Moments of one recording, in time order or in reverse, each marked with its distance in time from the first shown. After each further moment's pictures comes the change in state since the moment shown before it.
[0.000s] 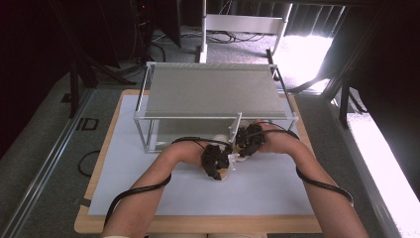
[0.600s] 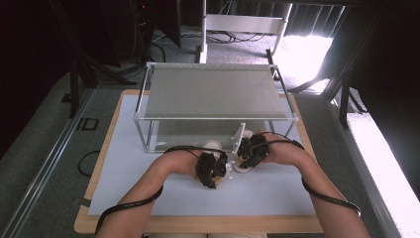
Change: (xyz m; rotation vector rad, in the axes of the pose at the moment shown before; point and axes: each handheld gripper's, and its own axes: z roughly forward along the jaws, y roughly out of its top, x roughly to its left) left arm -0.035 0.001 -0.007 0.041 -0.009 -0.091; right arm 0.035 -0.006 -0.003 -0.010 0.038 -0.005
